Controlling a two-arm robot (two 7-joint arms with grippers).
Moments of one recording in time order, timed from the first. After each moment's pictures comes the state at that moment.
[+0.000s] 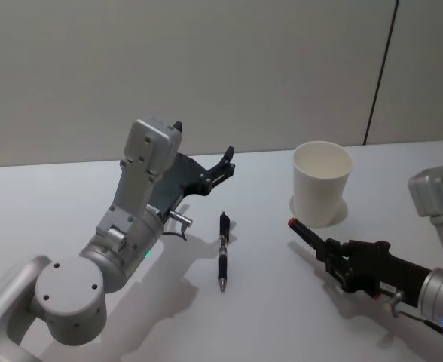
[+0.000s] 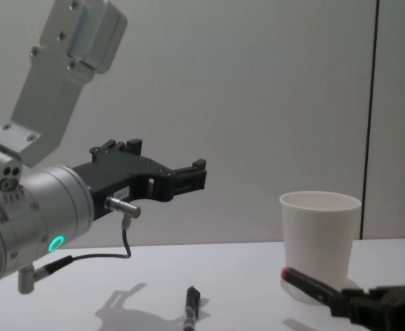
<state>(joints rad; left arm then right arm) -0.24 0.38 0.45 -1.63 -0.20 0.01 -0.01 0.02 0.43 -0.26 -1.72 0.38 0.39 0.46</state>
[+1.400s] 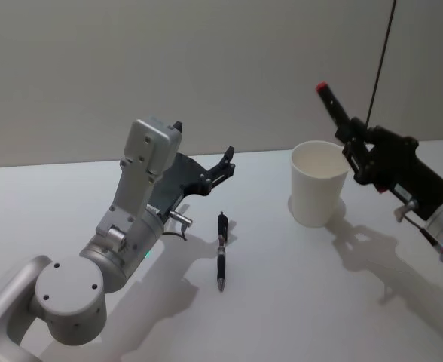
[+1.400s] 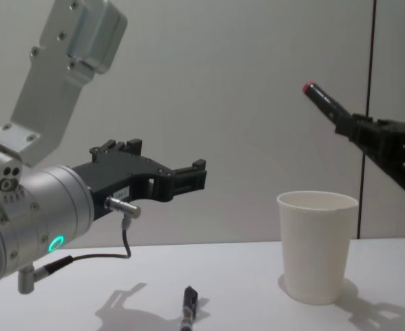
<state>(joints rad) -0.24 0.38 0.45 -1.63 -0.20 0.01 -0.01 0.14 0.35 -0.22 -1.65 0.47 -0.03 0.39</state>
